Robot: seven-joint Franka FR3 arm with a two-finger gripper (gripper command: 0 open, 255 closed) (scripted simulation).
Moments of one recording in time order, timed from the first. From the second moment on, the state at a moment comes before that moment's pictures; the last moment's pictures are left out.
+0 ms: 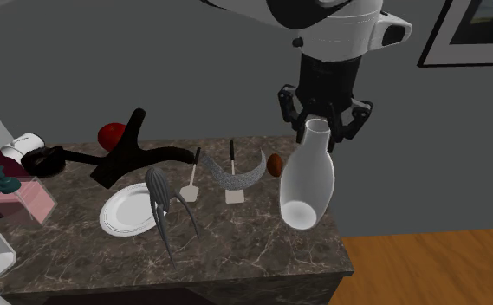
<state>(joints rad) 0.00 -0.27 -0.53 -1.95 -0.08 1.87 -0.40</state>
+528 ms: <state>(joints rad) 0.01 -0.25 -0.53 -1.83 -0.07 1.76 -0.41</state>
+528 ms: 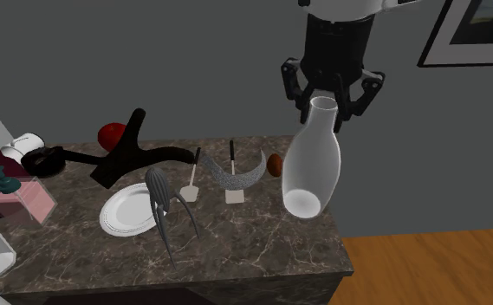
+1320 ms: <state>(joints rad) 0.01 -0.19 -0.54 -1.61 -0.04 1.59 -0.43</state>
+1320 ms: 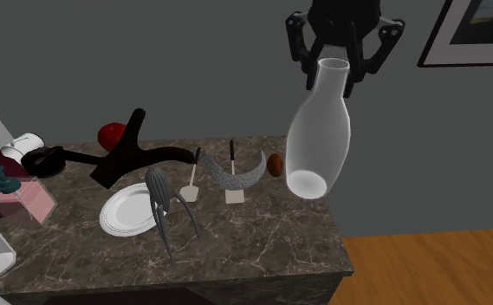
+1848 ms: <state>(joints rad) 0.01 -0.13 -0.56 -1.43 -0.01 1.47 -0.45</state>
